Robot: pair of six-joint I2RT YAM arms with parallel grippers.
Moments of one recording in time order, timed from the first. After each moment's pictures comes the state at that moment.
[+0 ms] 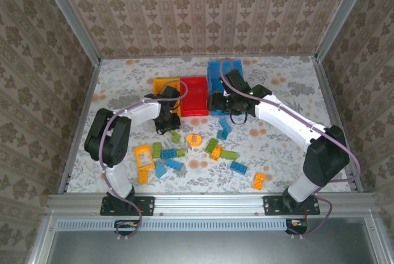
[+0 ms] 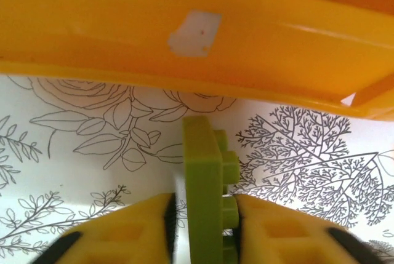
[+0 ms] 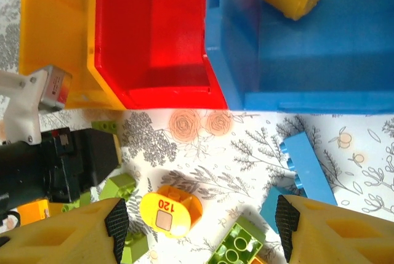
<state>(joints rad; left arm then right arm) -0.50 1.82 1.15 -0.72 0.02 -0.65 0.58 1.60 1.36 -0.69 -0.04 0.66</state>
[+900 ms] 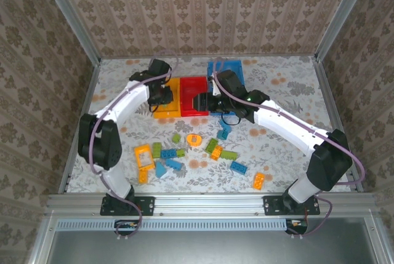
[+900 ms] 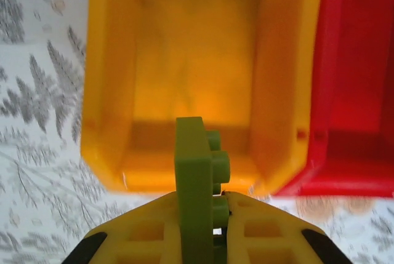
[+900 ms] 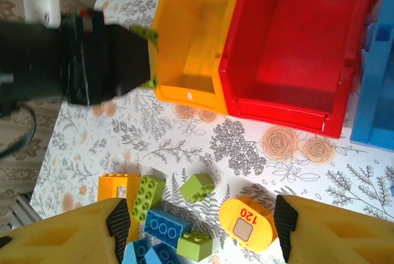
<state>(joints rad) -0.41 1.79 1.49 -0.85 -0.08 -0.47 0.65 1.56 1.34 -0.48 -0.15 0.61</state>
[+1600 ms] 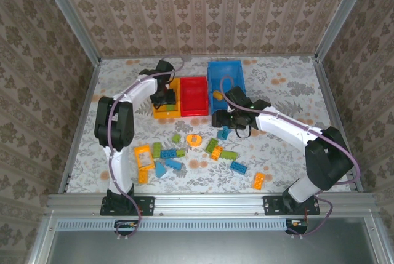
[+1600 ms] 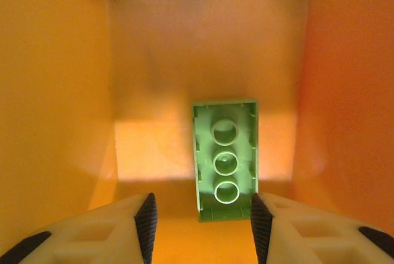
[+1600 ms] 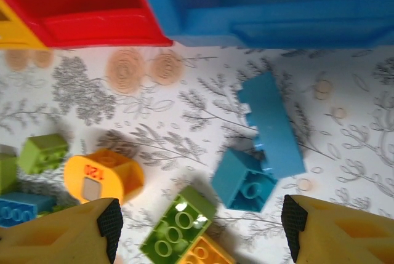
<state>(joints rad) -0.37 2.03 1.61 -0.88 -0.04 -0.38 0.57 1.56 1.10 -0.57 -0.06 0.60</state>
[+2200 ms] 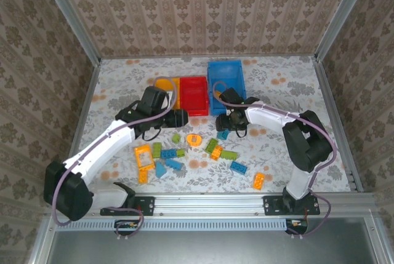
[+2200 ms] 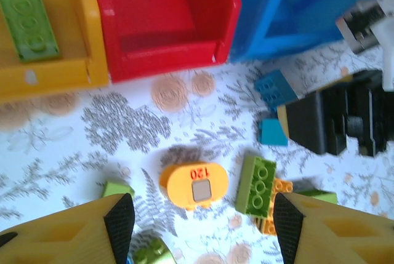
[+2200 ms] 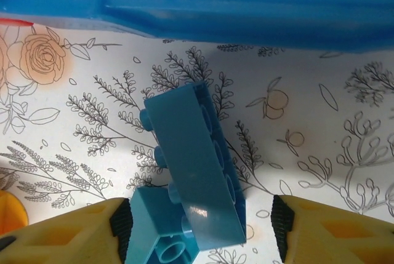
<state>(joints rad) -0.59 1.24 0.98 -0.59 0.19 -0.48 0.53 1.79 1.16 -0.60 -0.01 0.47</state>
